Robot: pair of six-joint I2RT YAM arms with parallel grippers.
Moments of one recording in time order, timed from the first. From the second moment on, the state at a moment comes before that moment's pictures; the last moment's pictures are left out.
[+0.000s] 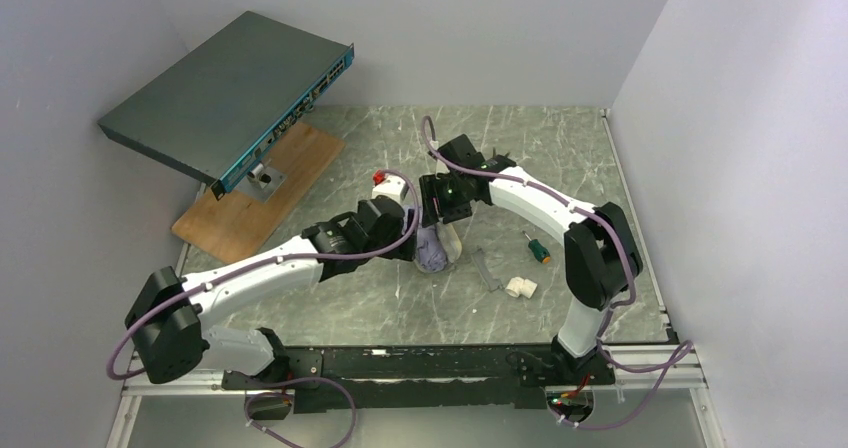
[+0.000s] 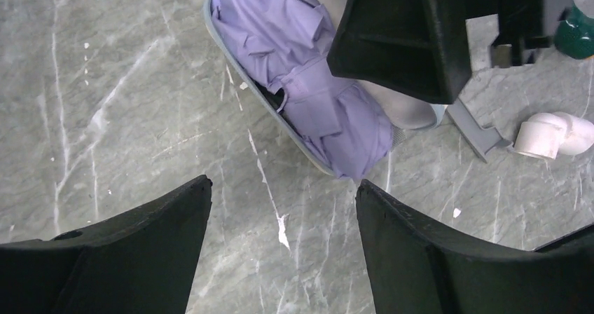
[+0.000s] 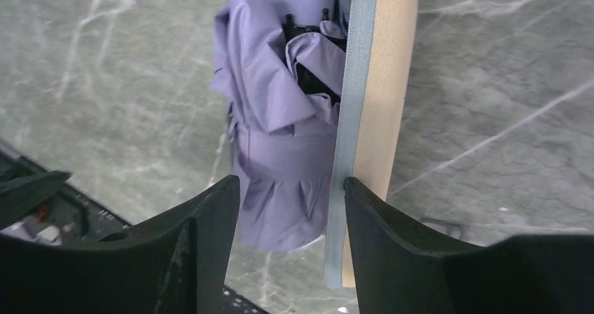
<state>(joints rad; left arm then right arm) -0.93 1.29 0.93 -0.39 -0.33 -0.55 0.60 1.75 1.35 -0.62 -0.24 0.36</state>
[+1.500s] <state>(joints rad) -0.91 1.35 0.93 -0.29 -0.24 -0.57 0.59 1.62 1.40 -0.76 -0.25 0.35</state>
